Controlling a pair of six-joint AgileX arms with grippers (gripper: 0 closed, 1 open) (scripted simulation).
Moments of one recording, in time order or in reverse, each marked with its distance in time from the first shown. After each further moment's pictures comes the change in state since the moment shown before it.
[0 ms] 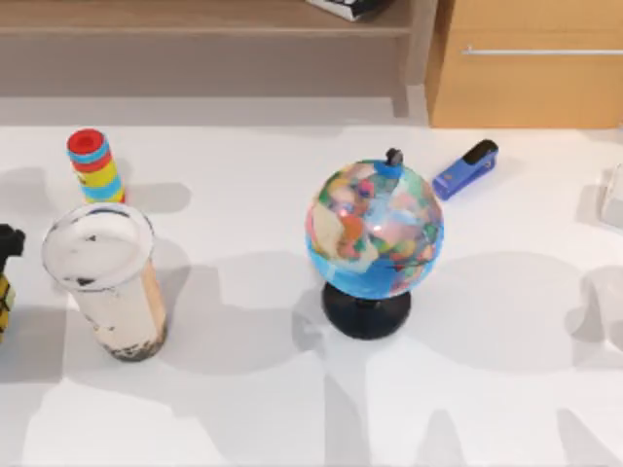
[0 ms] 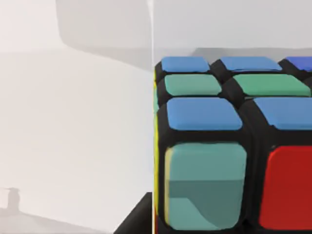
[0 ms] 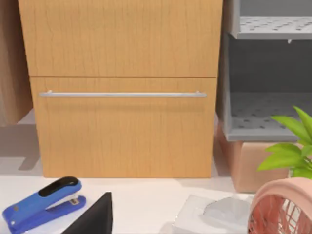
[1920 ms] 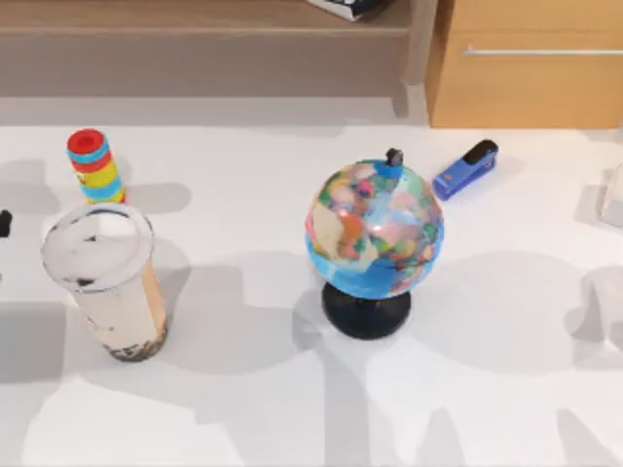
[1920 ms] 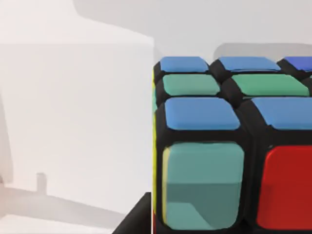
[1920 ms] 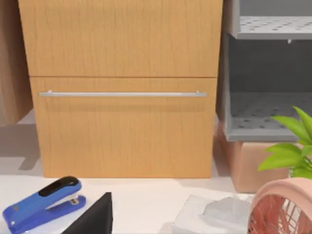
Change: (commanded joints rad) left arm 0.014 -0.033 0.069 -0.070 -0.010 0.011; right arm 0.000 0.000 0.000 0.000 0.000 0.000
